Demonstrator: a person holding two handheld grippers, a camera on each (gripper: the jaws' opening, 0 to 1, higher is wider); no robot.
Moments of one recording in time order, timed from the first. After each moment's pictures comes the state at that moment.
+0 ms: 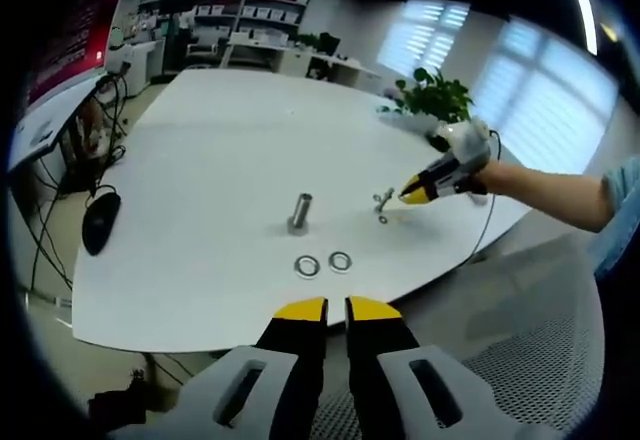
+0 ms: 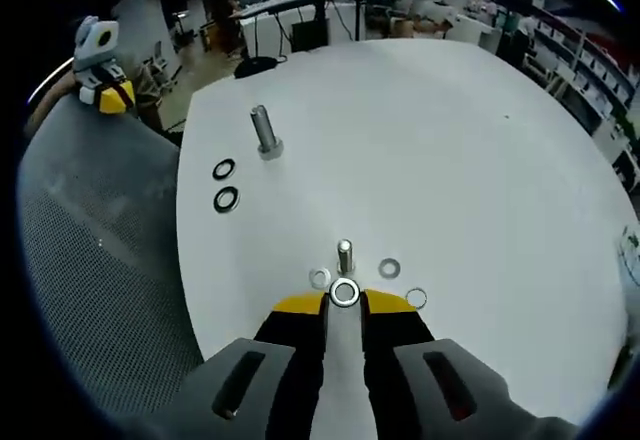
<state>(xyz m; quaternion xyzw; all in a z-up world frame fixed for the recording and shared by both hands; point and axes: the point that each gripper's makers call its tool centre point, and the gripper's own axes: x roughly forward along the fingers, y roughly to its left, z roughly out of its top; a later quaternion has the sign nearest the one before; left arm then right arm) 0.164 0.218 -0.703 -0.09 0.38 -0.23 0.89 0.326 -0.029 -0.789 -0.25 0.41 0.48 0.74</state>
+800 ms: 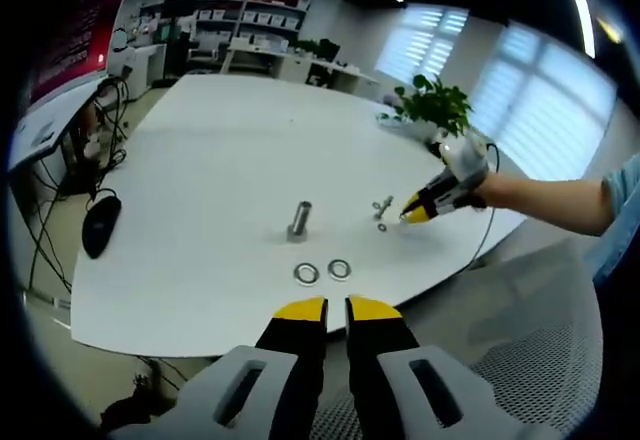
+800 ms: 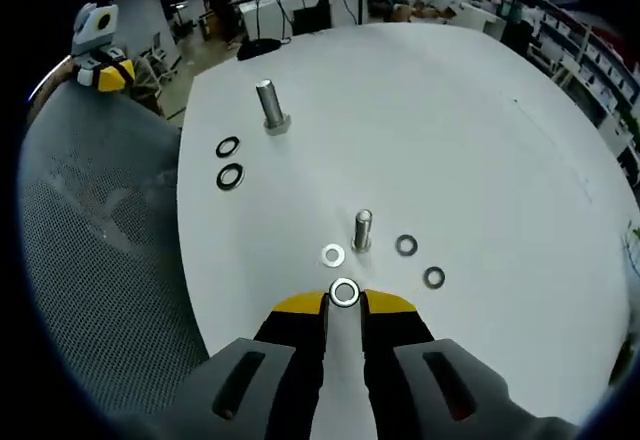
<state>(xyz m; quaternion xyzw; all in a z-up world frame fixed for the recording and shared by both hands) 0.168 0.219 -0.697 -0.10 0.37 -0.23 0.90 0.304 -0.038 -0.813 -0.27 0.44 0.47 0.71</state>
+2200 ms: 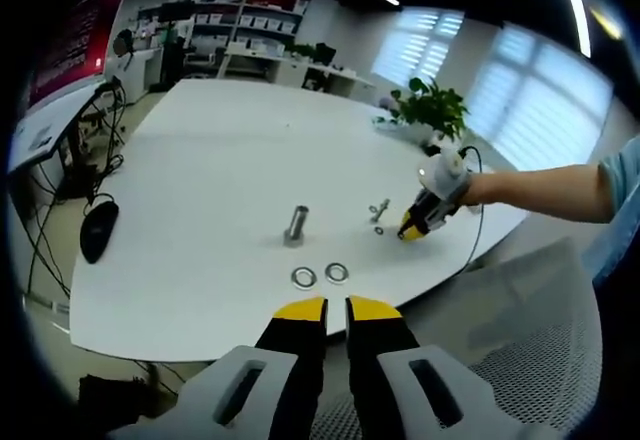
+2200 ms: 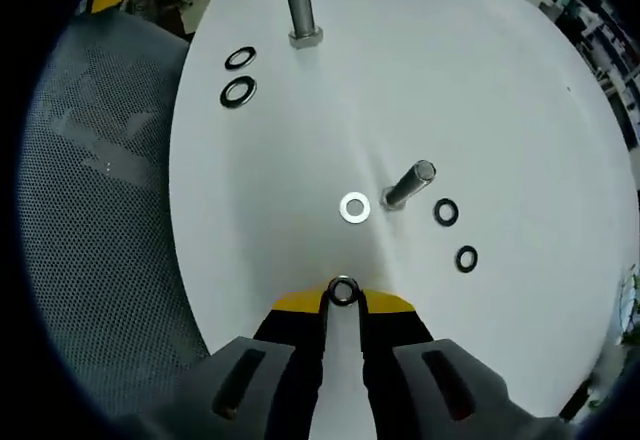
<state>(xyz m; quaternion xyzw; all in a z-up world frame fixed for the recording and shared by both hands) 0.167 0.216 -0.695 -0.10 0.36 -0.24 0.90 0.291 -0.051 -0.843 -0.39 0.50 0.47 0.61</state>
